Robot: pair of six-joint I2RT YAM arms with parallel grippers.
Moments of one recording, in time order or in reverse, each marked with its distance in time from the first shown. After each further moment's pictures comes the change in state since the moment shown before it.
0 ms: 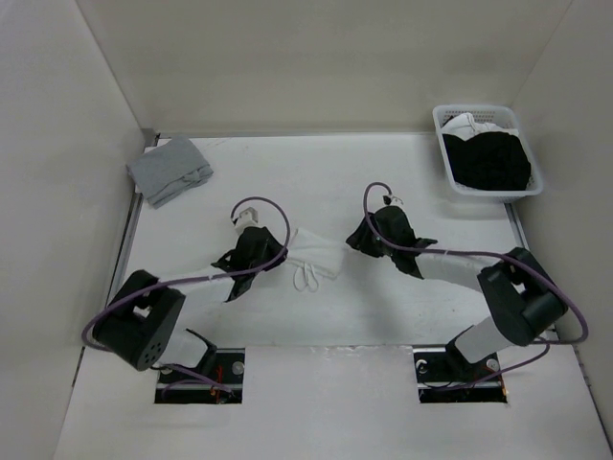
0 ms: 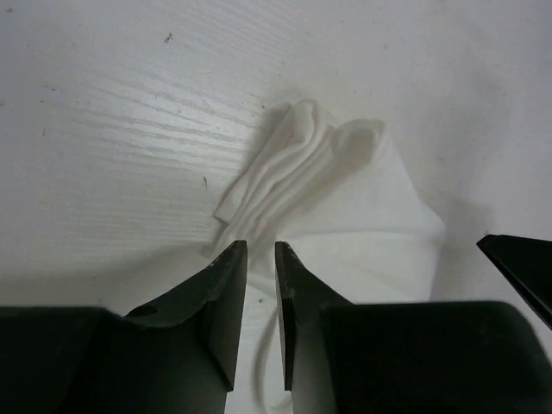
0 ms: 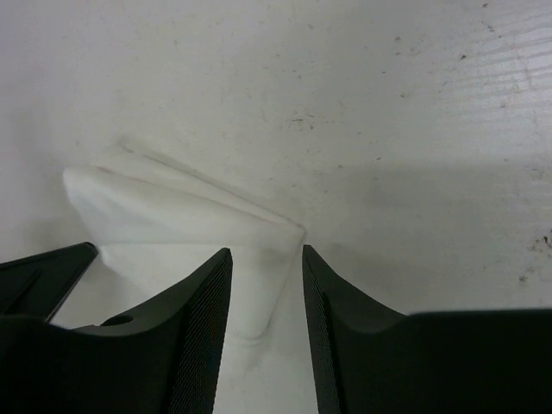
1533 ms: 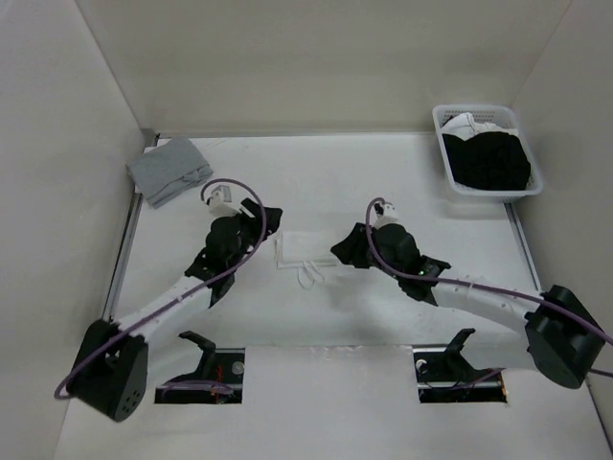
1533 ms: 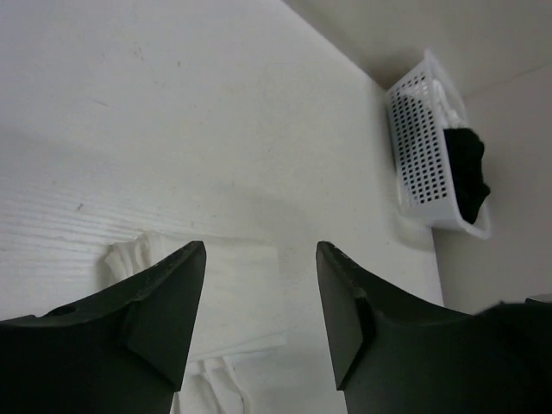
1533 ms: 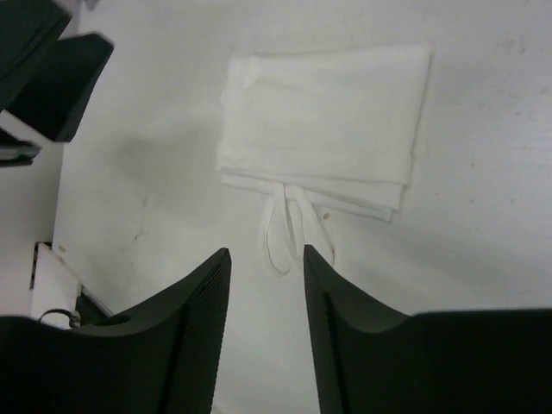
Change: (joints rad) left arm 0.075 -0.219 0.037 0.114 0.027 0.020; right arm 0.229 -0.274 -0.095 0.021 0.027 -0.020
